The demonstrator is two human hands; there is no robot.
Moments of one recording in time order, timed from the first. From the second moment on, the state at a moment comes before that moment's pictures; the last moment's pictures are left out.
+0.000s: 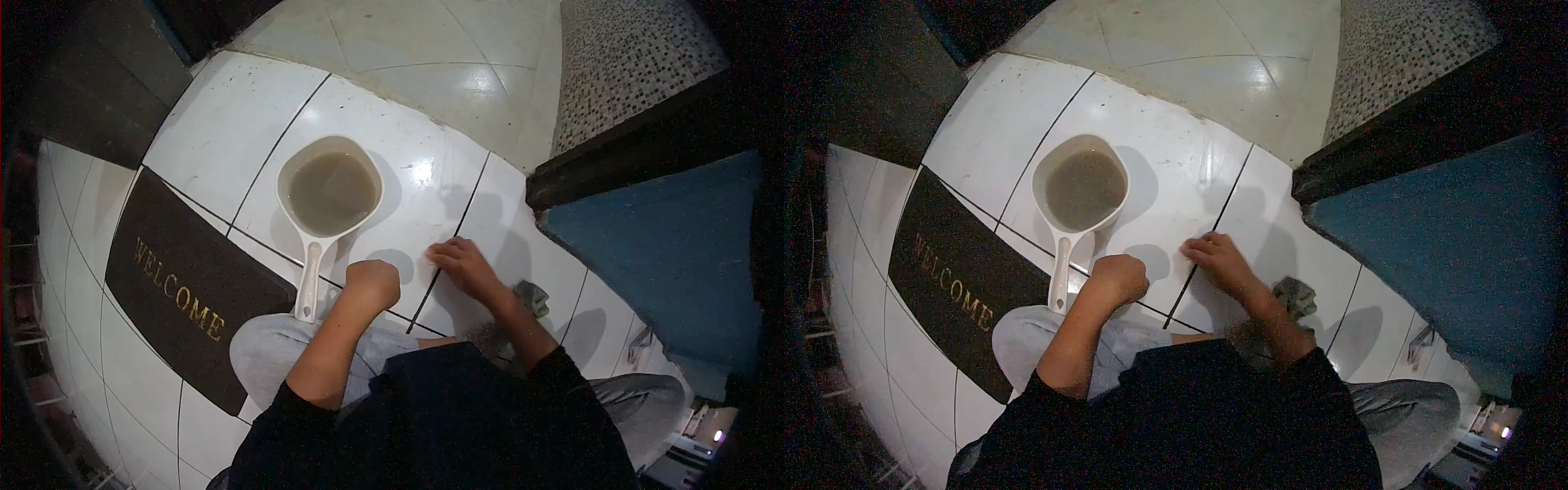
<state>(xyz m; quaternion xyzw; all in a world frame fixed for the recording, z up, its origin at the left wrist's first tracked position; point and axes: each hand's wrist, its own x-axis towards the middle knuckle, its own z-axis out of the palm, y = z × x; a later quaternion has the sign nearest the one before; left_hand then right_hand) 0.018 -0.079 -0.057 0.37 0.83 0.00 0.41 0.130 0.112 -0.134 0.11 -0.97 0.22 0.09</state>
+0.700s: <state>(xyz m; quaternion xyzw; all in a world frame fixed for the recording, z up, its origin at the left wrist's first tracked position) 0.016 -0.089 -0.064 0.37 0.83 0.00 0.41 0.135 0.124 -0.110 0.11 -0.98 0.17 0.01</state>
